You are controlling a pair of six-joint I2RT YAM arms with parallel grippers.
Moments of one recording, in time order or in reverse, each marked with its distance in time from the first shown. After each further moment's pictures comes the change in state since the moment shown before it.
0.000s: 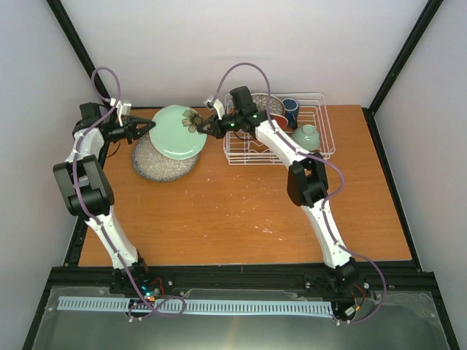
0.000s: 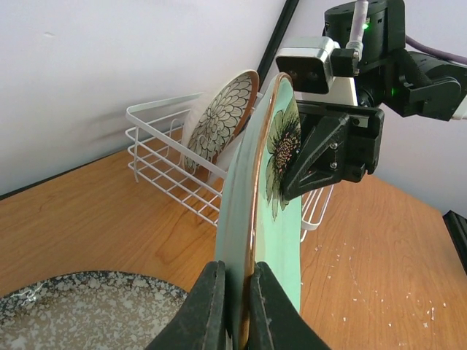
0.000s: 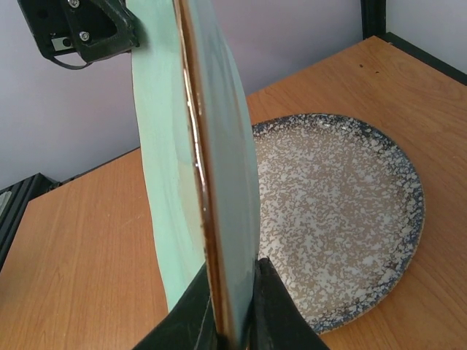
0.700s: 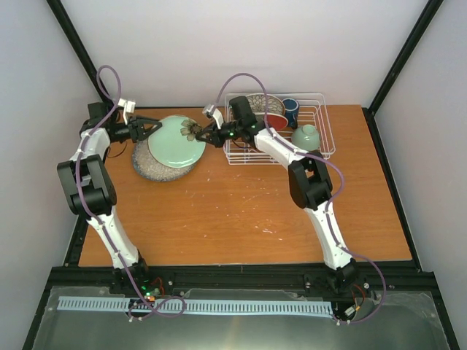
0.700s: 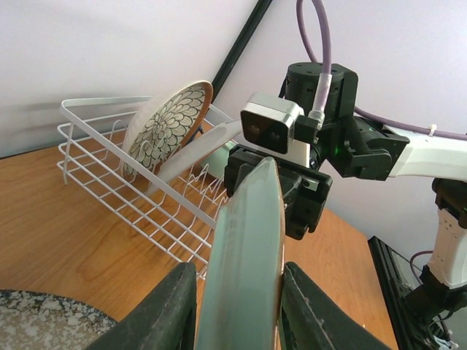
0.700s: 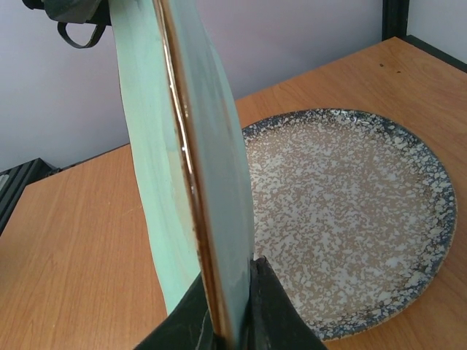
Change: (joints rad) left arm -0.035 0.000 -0.028 0.043 0.094 -0.186; right arm 0.020 -0.087 -0.267 0.232 -0.006 -0.011
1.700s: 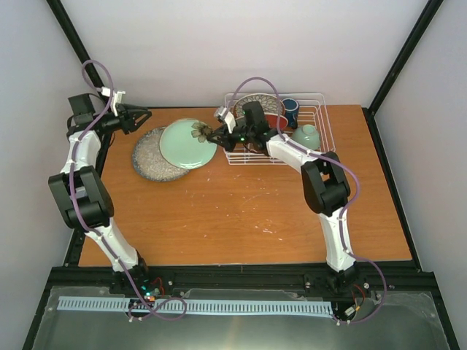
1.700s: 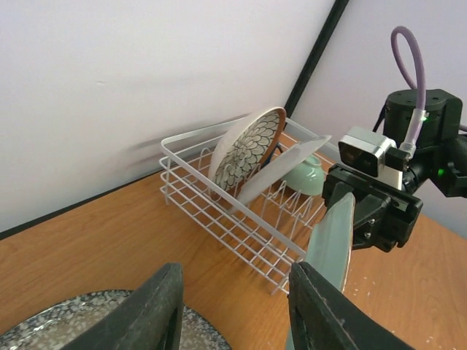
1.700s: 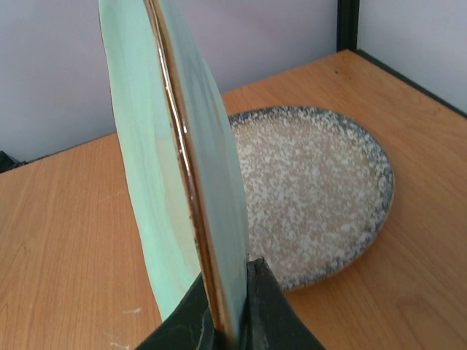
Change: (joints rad) left arm 0.036 -0.151 -0.050 0.248 -0.201 -0.171; right arm -0.035 -0.209 -0.343 0.210 0.091 -0.024
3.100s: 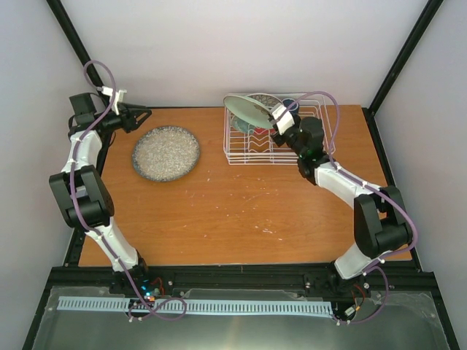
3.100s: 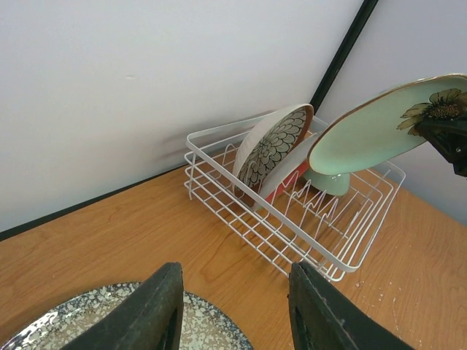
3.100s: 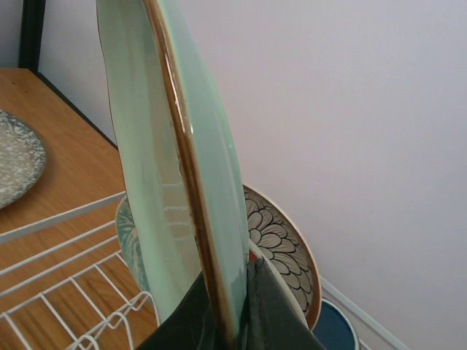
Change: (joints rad) left arm 0.004 0.002 -0.001 0.039 -0.093 -0.030; right arm -0.190 -0.600 -0.720 0.483 0.607 -0.354
